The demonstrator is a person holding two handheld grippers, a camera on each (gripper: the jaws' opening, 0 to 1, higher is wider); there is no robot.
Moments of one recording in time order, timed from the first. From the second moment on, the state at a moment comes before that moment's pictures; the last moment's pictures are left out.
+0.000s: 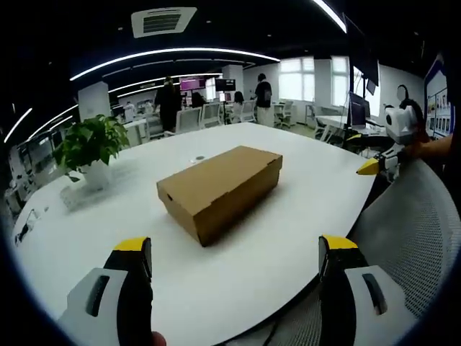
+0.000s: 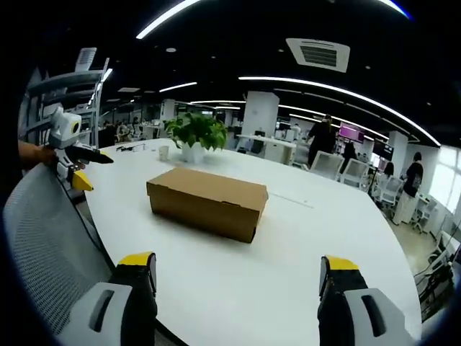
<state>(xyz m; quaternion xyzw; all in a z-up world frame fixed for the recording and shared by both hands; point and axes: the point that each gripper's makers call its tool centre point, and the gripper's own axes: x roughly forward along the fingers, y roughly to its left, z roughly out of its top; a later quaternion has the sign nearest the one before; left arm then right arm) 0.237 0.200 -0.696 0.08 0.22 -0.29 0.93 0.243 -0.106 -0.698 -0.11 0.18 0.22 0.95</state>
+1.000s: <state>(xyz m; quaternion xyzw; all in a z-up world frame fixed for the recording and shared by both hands) 0.237 0.198 -0.693 0.08 0.22 -0.29 0.93 0.242 -0.104 -0.699 -0.11 0.18 0.23 0.95</state>
